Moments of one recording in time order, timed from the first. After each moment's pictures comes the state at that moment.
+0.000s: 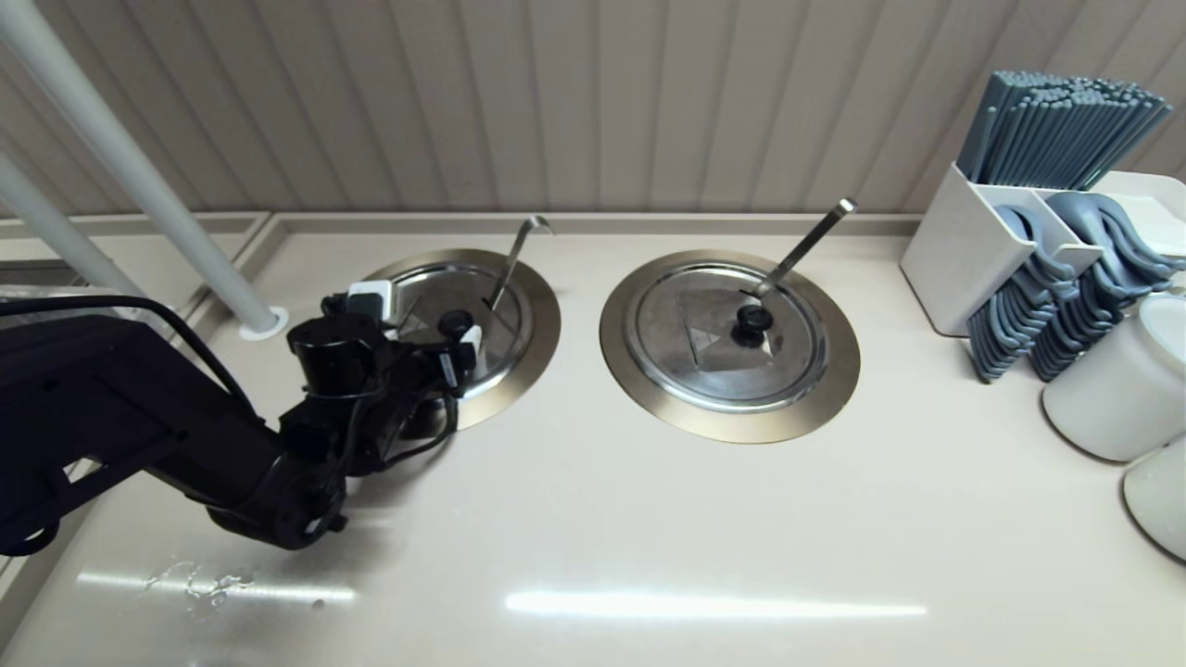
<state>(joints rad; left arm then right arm) -0.29 2.08 -0.86 -1.19 0.25 -0.11 0.00 0.00 -0.03 0.07 -0.01 0.02</state>
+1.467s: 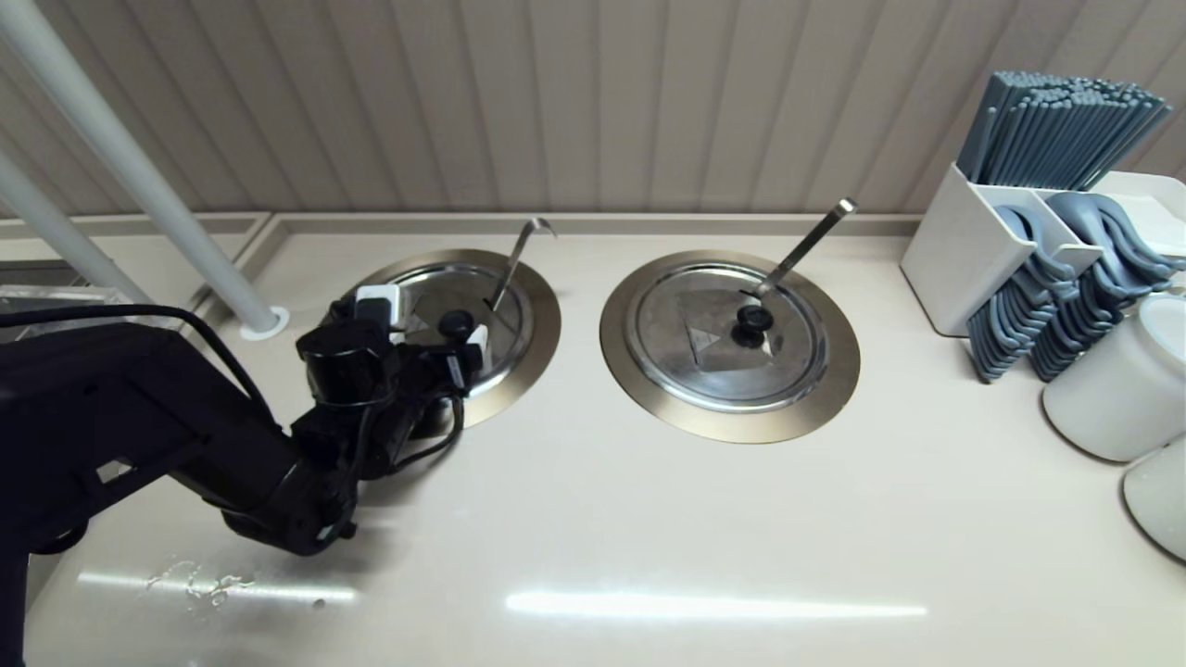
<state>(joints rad) -0.31 2.12 -0.86 -1.26 0.25 -0.08 0.00 0.00 -0.03 0.07 -0.01 0.02</state>
